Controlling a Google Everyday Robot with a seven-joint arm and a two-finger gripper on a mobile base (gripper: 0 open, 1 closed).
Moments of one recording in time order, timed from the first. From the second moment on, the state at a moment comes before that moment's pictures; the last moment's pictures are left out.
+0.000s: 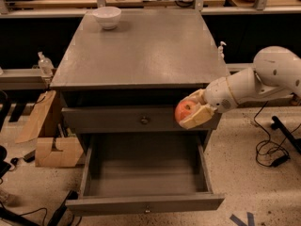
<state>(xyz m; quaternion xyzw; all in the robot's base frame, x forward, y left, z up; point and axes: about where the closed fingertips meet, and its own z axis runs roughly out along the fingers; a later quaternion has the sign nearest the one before) 0.564 -0.120 0.767 -0.57 0.69 0.30 0.32</state>
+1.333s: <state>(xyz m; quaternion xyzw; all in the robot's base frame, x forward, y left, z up) 0.680 -0.164 0.909 -0.51 0.74 0.22 0.37</state>
